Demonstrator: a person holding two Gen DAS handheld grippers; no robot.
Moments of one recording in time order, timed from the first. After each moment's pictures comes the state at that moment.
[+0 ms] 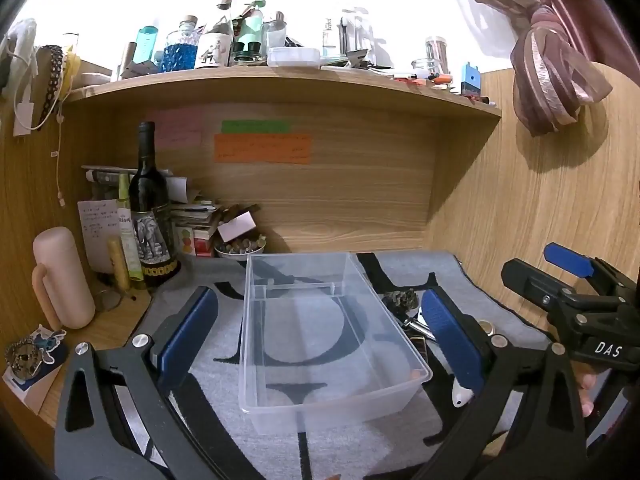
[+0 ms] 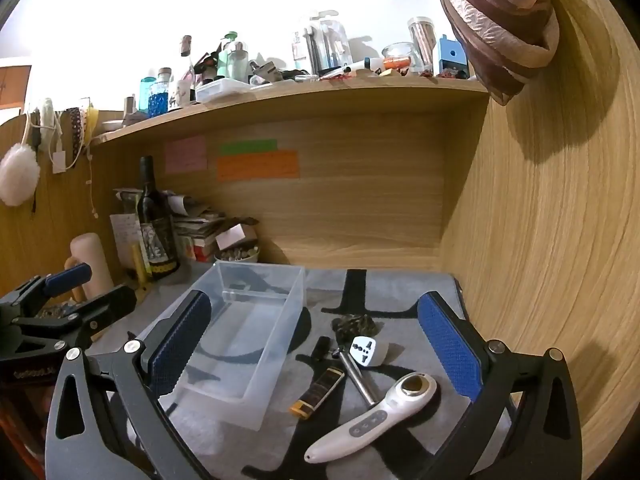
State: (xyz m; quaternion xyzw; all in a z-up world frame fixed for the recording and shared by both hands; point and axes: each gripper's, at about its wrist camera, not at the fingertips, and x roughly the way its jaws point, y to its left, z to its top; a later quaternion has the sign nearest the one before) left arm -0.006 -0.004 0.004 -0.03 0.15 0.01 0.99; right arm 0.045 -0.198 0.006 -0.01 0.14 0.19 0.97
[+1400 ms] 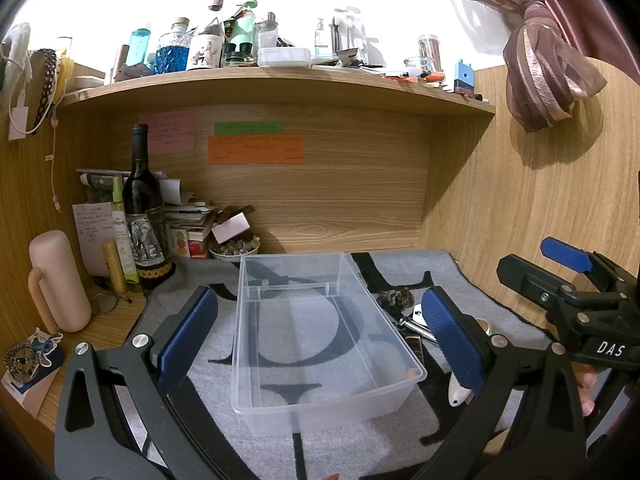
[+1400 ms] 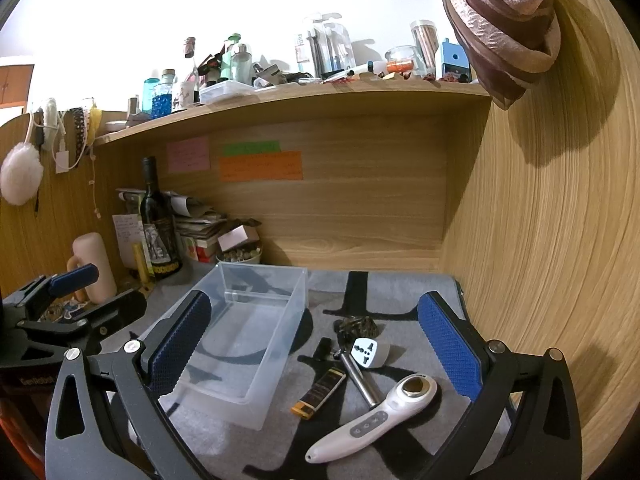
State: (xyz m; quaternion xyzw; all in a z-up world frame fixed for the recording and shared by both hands) left arm -0.002 -0.010 0.001 -0.03 0.15 0.00 0.99; right arm 0.044 -0.200 0.006 0.00 0.14 0.19 0.97
